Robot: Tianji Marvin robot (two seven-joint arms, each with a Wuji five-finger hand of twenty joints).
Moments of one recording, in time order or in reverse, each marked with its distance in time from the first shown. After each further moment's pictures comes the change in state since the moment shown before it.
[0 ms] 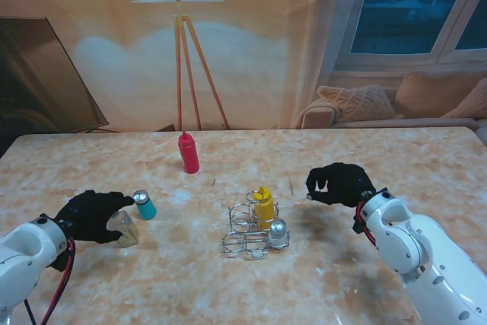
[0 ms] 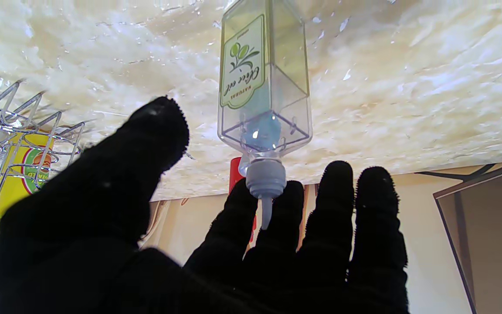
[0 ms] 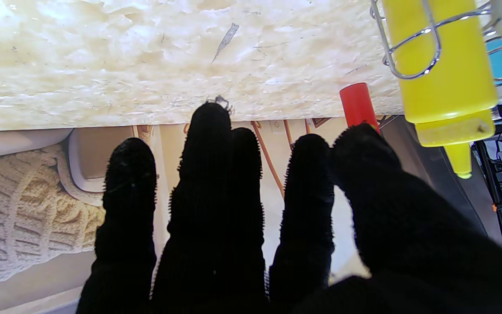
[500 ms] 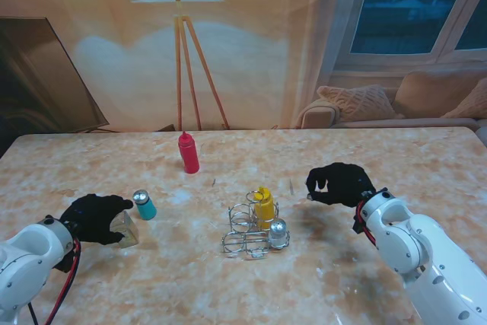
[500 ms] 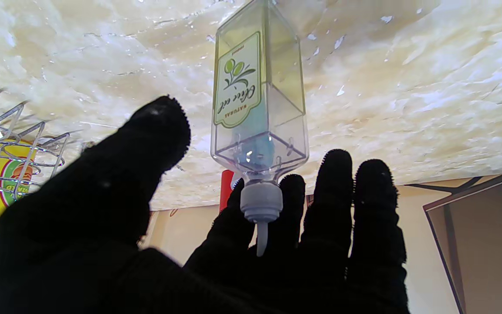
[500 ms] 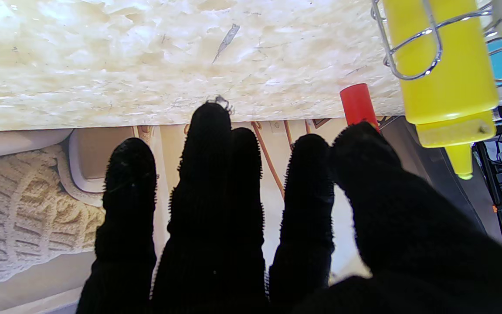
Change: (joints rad) left arm -0.013 0.000 0.037 0.011 0.027 0.063 -0.013; right arm 0.002 0.000 0.000 0.001 -0.001 0.000 0.002; left_hand 0.000 -0.011 0.023 -0.006 0.025 0.024 0.012 0.016 0.034 0.003 0.026 0.034 0.070 -0.012 0.042 0.030 0.043 -0.013 0.051 0.009; right_hand 0.000 -0.013 0.012 0.000 0.000 0.000 0.000 0.000 0.000 0.000 0.000 0.000 0.000 0.000 0.000 0.000 0.000 0.000 0.000 0.000
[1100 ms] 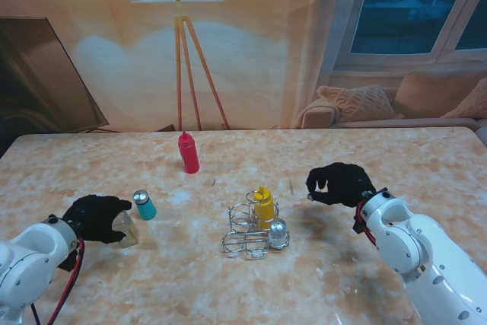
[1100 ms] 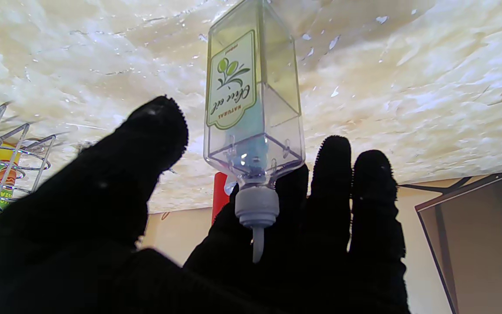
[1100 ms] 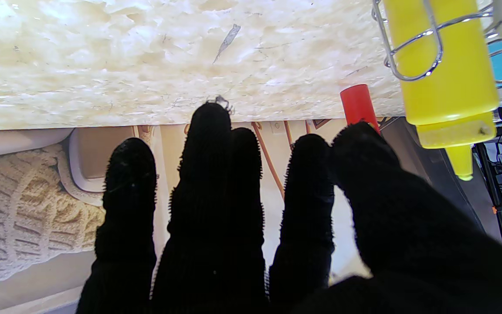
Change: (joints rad) left arm -0.012 -0.003 0.024 0.003 0.028 0.044 0.002; right arm 0.000 0.000 0.000 0.000 -0.004 -0.001 0.000; left_hand -0.011 0.000 0.000 0.000 0.064 0.019 0.012 0.031 0.088 0.013 0.072 0.057 0.088 -0.020 0.061 0.061 0.065 -0.011 0.070 0.039; right_hand -0.001 -0.005 0.015 0.000 0.000 0.000 0.000 0.000 0.000 0.000 0.000 0.000 0.000 0.000 0.000 0.000 0.000 0.000 0.000 0.000
